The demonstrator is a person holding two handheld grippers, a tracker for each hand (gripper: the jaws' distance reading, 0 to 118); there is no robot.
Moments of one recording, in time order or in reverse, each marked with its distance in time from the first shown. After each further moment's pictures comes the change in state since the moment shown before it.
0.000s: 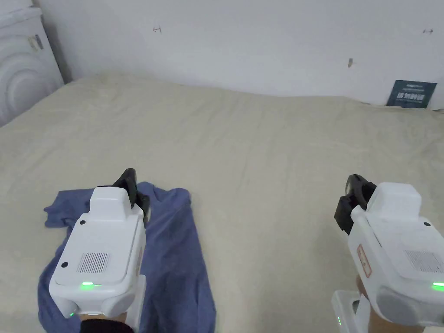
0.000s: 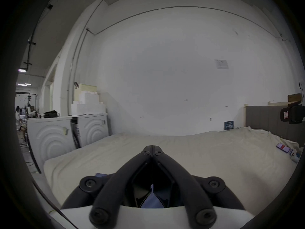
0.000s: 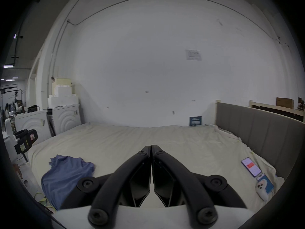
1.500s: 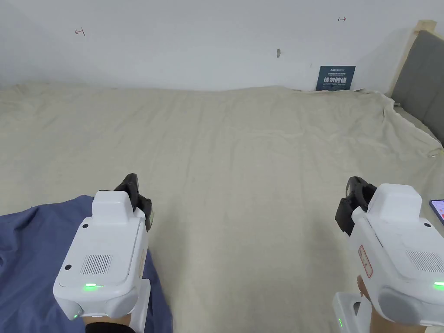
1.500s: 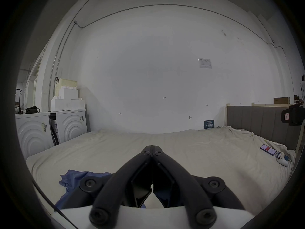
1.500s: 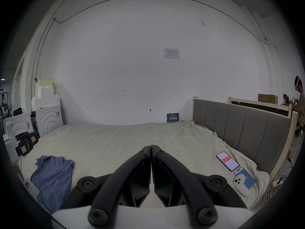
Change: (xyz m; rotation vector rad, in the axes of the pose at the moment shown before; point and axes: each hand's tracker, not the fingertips) left arm 0.092 -0.003 -0.017 -0.026 -0.228 0.044; right arm 0.061 0.002 0.058 -0.022 -0.231 -0.033
